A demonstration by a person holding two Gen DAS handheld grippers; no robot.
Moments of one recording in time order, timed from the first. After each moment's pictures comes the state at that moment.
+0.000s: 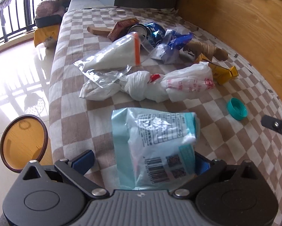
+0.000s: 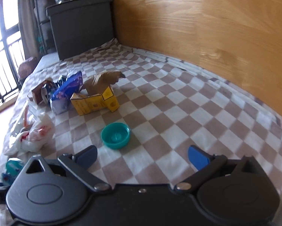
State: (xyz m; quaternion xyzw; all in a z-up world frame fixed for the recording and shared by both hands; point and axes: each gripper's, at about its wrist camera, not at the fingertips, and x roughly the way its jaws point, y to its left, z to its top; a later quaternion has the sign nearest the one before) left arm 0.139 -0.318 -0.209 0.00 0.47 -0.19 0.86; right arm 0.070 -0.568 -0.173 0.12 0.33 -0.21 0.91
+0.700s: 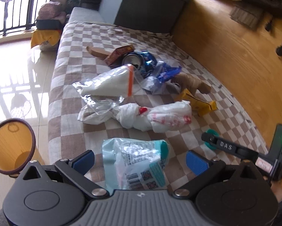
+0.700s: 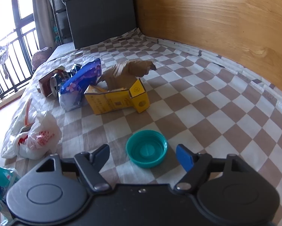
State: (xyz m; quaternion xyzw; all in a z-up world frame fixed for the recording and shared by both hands) left arm 0.141 -0.296 -0.174 -0.09 0.43 -0.22 0.87; right arm 0.134 -0.564 -0.205 0.12 0.34 -0.15 0.92
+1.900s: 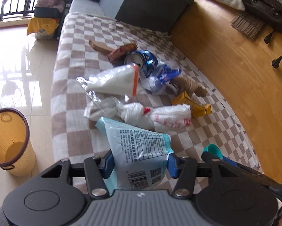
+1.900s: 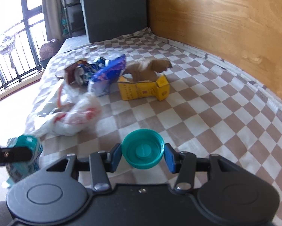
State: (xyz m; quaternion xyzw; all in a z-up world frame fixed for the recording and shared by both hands) left arm 0.148 -0.262 -0.165 -0.13 0.44 -0.25 0.85; right arm 0.091 -0.499 -0.168 0.09 0.35 -0.15 0.92
